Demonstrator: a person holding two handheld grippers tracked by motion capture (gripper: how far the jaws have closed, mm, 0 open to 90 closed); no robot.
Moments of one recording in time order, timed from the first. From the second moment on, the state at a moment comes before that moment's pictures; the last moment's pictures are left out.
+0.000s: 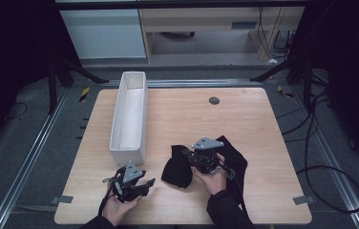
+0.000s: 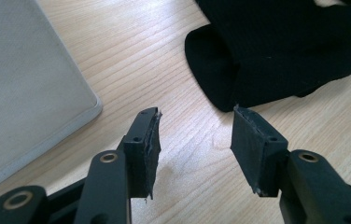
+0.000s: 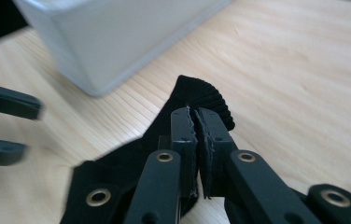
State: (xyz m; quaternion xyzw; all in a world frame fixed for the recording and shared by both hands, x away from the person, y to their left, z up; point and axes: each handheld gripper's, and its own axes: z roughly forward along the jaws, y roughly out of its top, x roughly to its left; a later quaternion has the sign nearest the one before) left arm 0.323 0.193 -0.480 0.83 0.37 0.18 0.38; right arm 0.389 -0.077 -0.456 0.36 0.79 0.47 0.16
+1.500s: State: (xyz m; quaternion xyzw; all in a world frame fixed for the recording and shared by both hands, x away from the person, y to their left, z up) left arm 0.364 0.121 -0.482 0.88 0.31 0.15 0.33; right arm 0.335 -0.140 -0.396 0.30 0.74 0.57 0.19
